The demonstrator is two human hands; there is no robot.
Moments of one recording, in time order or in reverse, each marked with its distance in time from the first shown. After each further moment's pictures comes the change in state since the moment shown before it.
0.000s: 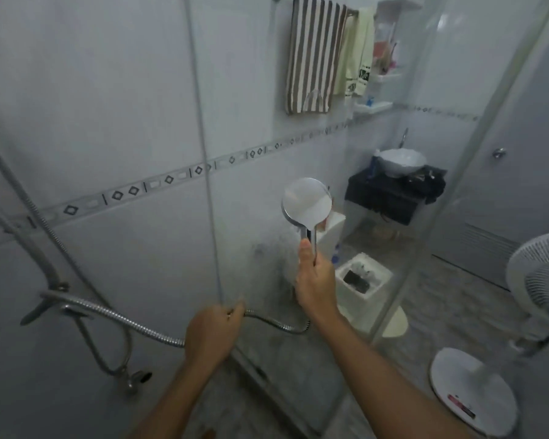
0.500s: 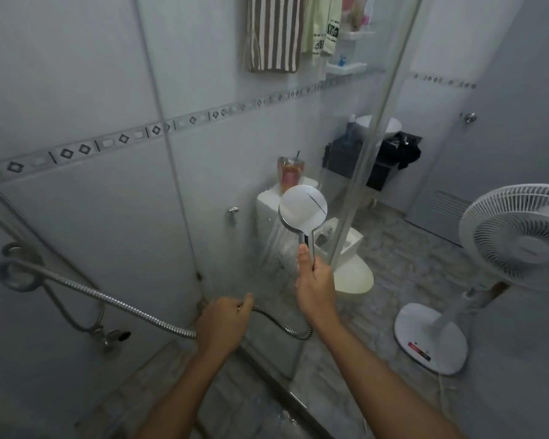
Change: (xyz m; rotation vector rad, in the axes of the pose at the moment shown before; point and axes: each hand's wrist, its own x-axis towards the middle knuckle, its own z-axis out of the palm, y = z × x) left_hand -0.107 0.064 0.078 0.053 -0.146 -0.021; right_hand -0.070 0.068 -0.121 -0.040 0.003 0.105
